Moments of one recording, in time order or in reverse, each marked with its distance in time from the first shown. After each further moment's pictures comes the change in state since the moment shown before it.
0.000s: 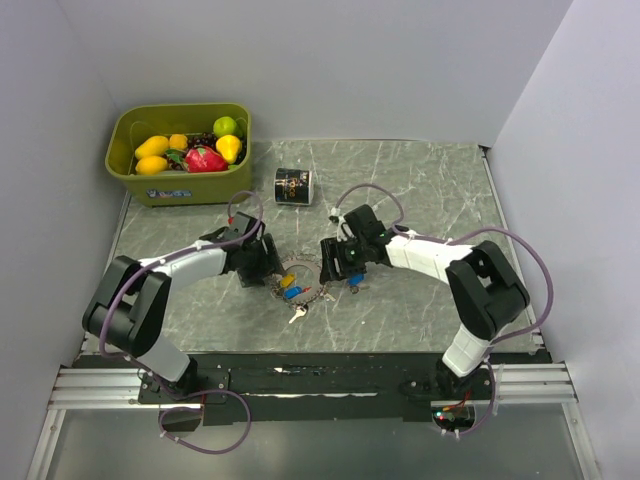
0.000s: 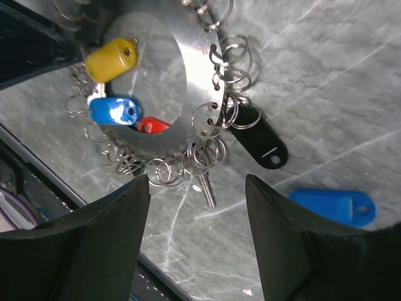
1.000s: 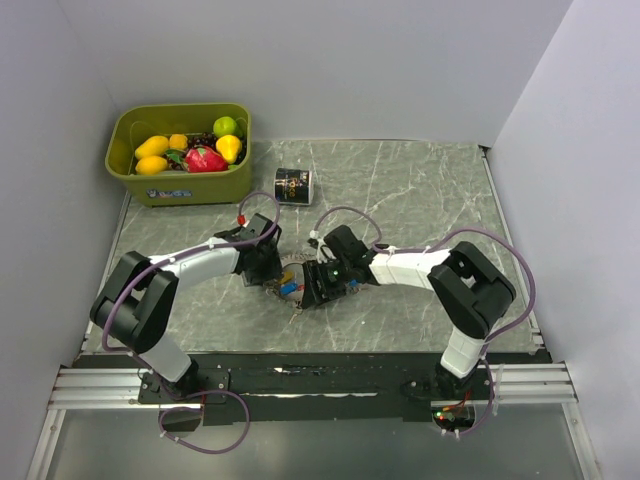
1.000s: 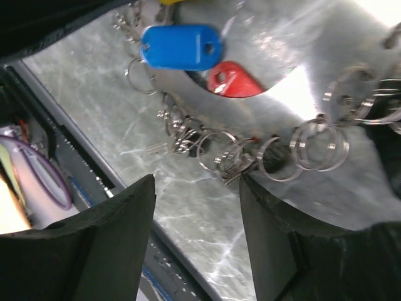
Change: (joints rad) left arm -0.112 0.041 0.081 -0.128 -0.221 0.023; right arm 0.155 0.063 -0.074 0.153 -0.110 0.120
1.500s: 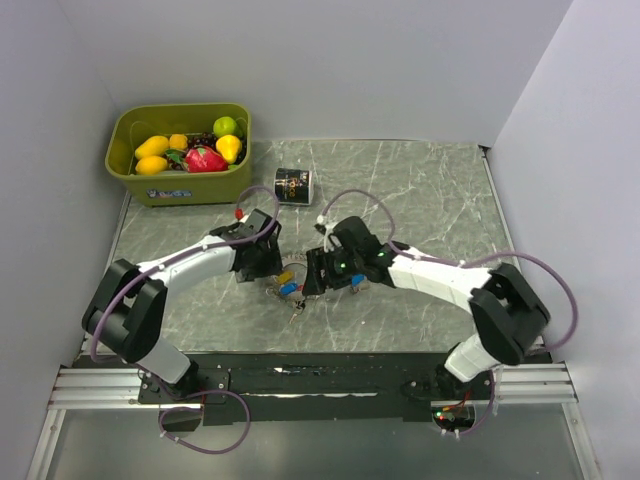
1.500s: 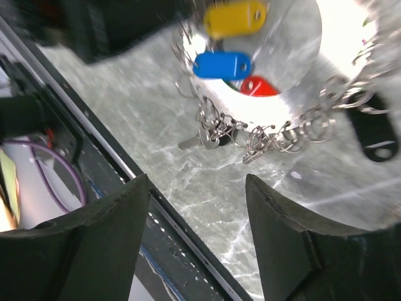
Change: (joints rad) left arm -0.010 -0.062 0.040 -0.099 -0.070 0.025; right arm 0.010 -0.206 -0.002 -0.061 0.095 -0.003
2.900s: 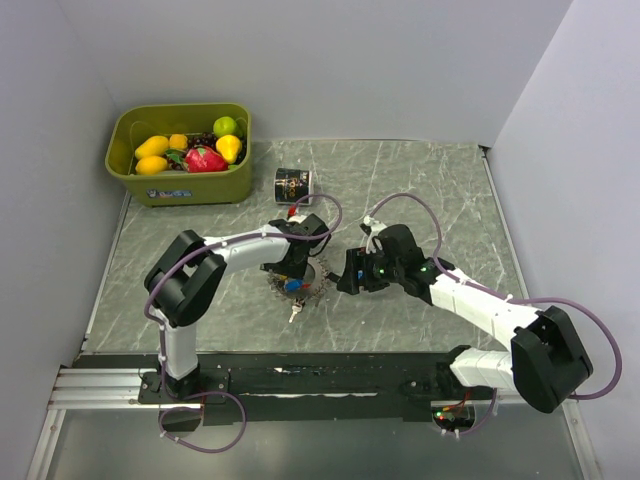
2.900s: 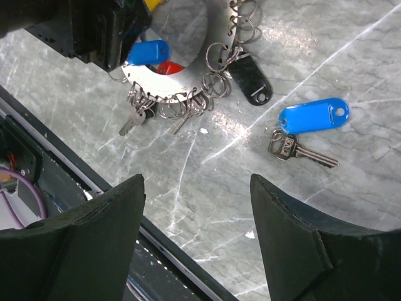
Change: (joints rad) left arm -0.210 0.360 0.328 -0.174 -0.300 0.197; right arm -0.182 -0.319 -0.243 -0.010 0.081 -0.046
